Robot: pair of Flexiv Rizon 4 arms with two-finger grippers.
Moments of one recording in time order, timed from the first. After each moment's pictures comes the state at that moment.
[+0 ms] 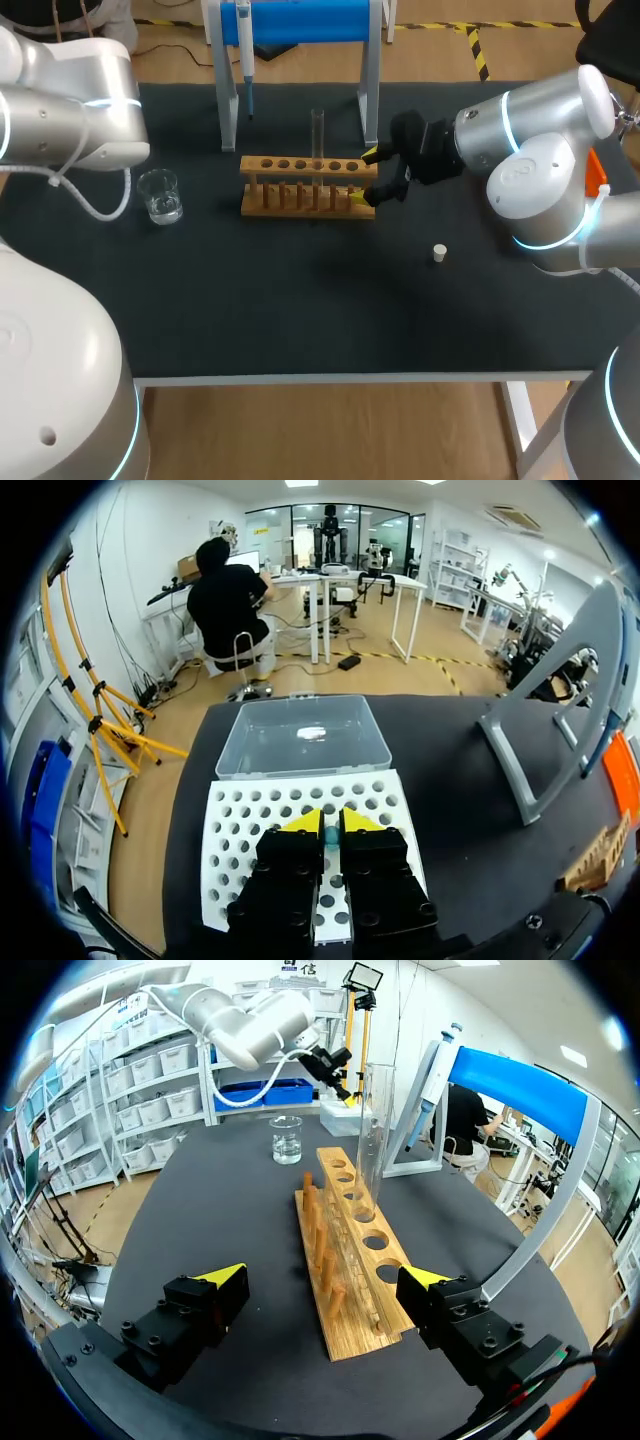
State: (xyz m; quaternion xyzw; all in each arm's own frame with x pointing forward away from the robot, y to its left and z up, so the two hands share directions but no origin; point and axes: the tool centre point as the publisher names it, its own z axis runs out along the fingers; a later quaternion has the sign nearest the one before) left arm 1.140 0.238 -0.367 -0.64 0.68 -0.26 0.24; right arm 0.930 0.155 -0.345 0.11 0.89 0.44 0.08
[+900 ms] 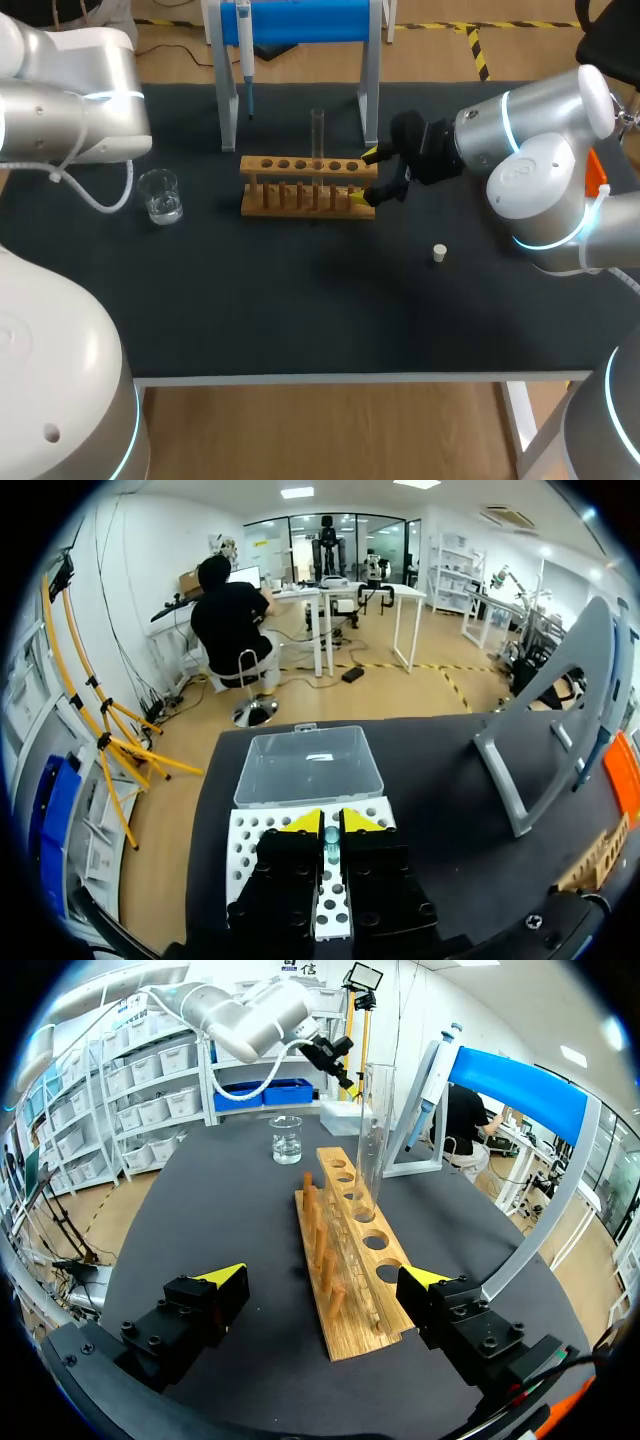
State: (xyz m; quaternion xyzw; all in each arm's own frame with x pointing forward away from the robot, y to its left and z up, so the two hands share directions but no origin) left arm 1.144 0.236 -0.329 -0.63 0.68 -0.26 0.27; right arm 0.930 0.155 -0.345 0.11 0.89 0.44 0.08
